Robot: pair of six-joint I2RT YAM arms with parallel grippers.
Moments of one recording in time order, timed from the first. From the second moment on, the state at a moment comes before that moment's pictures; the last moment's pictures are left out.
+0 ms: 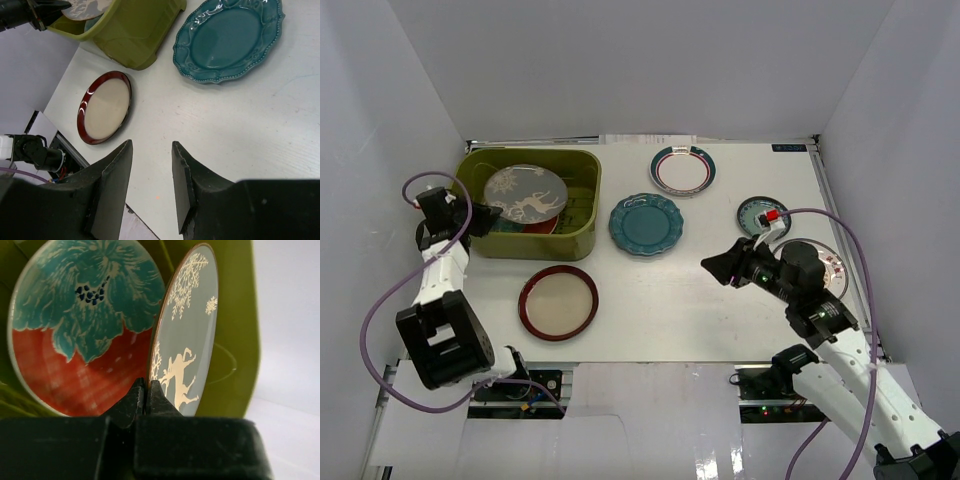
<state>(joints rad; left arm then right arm) 0.40 1.33 0.87 -0.09 0.38 -0.90 0.48 0.59 0.57 -0.24 -0.32 0.51</state>
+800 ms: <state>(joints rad) 0.31 1.41 1.00 -0.17 0.34 -0.70 0.73 0.81 0.42 0.04 -0.27 0.61</state>
